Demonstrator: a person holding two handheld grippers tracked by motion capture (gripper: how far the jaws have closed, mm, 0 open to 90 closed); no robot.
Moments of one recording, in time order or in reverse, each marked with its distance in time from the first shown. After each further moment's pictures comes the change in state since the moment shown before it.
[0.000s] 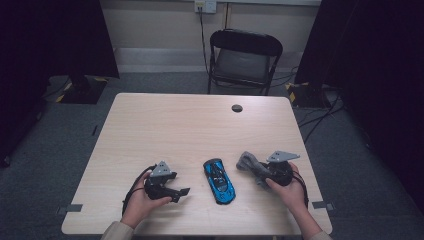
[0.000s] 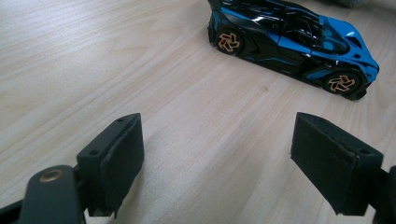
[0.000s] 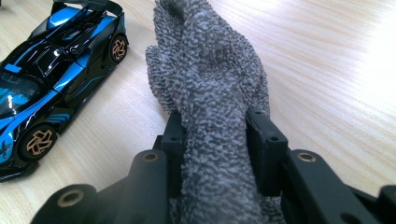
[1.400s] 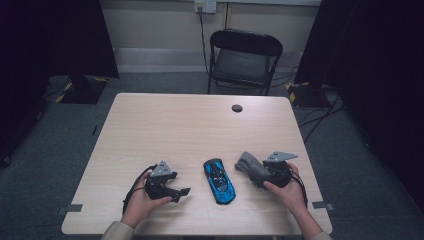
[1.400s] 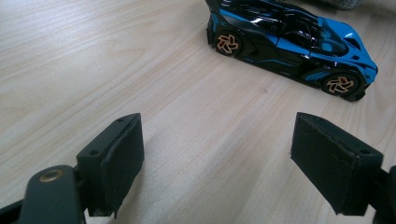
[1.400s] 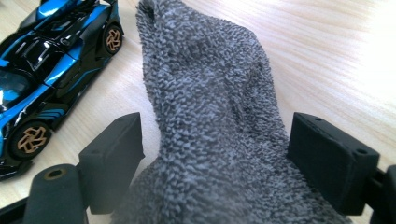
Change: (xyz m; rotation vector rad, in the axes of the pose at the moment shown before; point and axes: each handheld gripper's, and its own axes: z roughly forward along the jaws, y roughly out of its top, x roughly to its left) left arm 0.000 0.001 0.001 0.004 -0.004 0.004; right arm 0.000 -0.003 0.006 0.034 0.006 0.032
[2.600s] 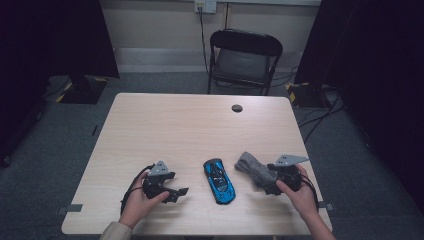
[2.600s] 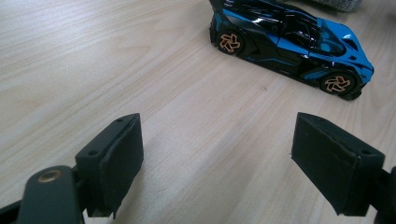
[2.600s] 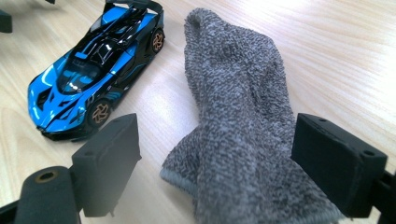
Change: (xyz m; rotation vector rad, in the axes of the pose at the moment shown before) left arm 0.002 0.000 -0.007 0.005 0.001 -0.018; right arm 0.004 -0.002 -0.036 -0.021 0.084 -0.030
